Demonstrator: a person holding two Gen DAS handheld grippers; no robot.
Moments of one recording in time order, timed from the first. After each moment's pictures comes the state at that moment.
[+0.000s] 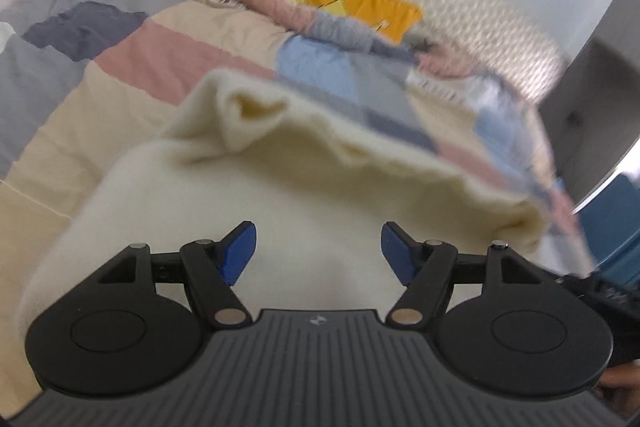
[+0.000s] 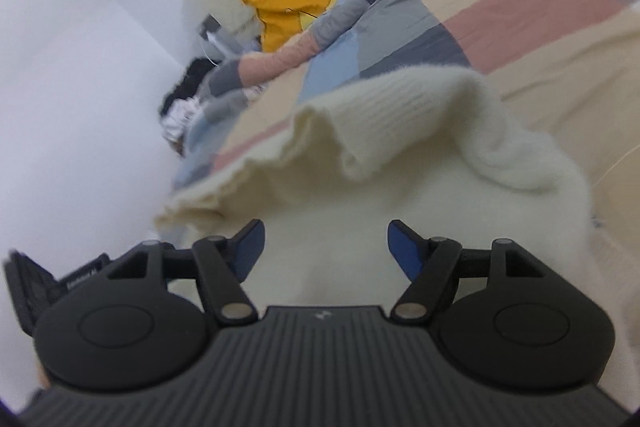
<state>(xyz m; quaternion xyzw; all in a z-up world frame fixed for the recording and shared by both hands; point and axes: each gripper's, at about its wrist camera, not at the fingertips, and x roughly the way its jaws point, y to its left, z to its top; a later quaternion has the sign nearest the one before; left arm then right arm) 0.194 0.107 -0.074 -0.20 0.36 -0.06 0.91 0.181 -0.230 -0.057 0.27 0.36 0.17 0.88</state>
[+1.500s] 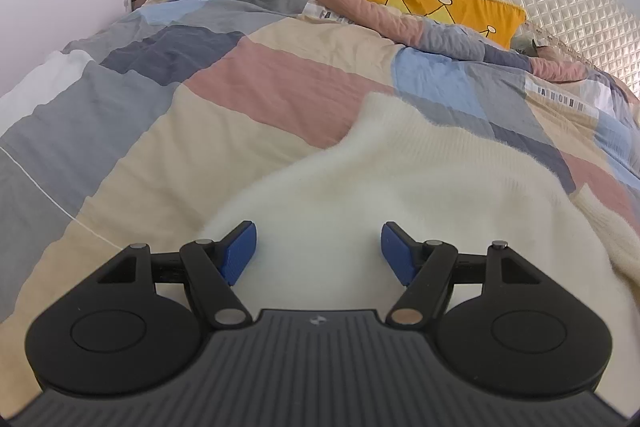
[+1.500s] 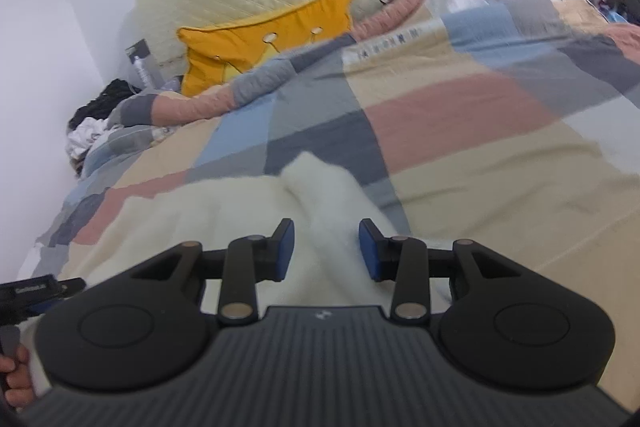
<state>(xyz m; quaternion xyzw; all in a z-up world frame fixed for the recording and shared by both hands) 0.235 0.126 -0.099 -0.13 0.35 0.10 0.92 0.199 -0.228 -0.055 0.15 0.28 0.04 0.95</state>
